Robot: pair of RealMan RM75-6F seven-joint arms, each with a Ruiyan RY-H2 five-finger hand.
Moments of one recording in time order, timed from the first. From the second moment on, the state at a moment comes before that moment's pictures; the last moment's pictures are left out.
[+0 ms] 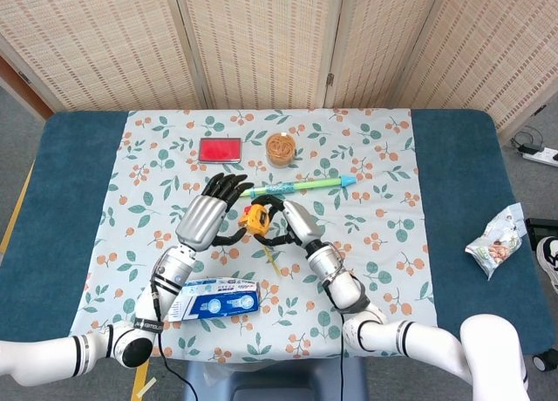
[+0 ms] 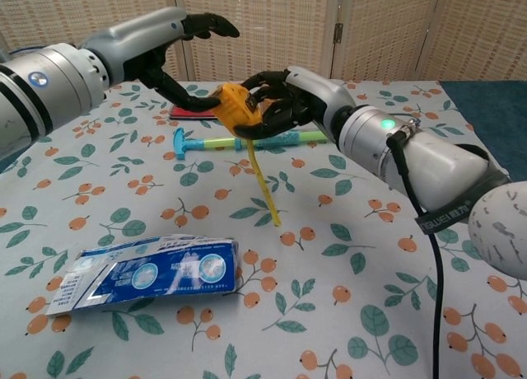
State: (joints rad) left arm -0.79 -1.56 -0.31 -1.60 1.17 1.10 0.27; right arm 0.84 -1.86 0.38 -1.22 -1.21 0.89 0.43
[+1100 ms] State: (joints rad) left arm -0.77 -1.57 -0.30 -1.56 1.20 1.14 0.16; right arm 0.85 -1.87 0.38 -1.21 -1.17 0.87 0.39
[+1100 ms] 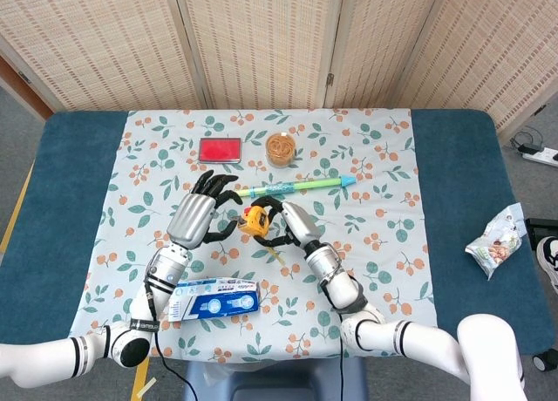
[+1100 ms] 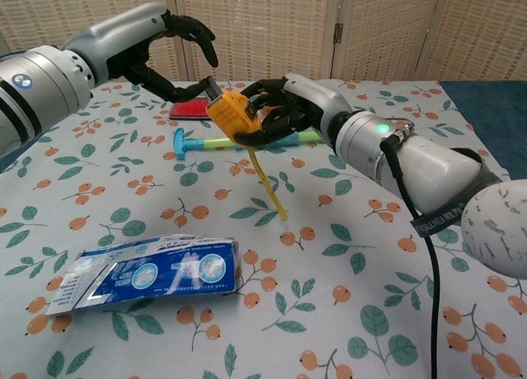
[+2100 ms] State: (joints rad) left arm -0.77 -1.64 -0.33 -1.49 1.19 1.19 0.16; right arm 0.85 -1.85 0.40 -1.21 -1.14 0.85 0.40
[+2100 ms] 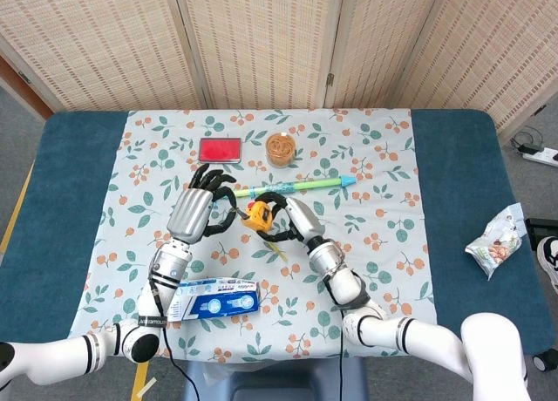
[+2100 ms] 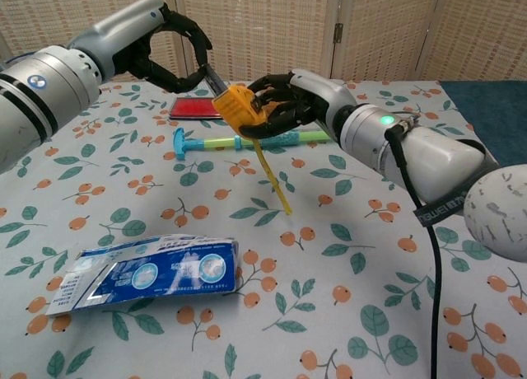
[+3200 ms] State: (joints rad) left arm -0.63 -1.52 -0.43 -1.35 1.05 1.17 -0.15; right arm 0.60 -1.54 0.20 -1.38 -1.24 0.94 0.37
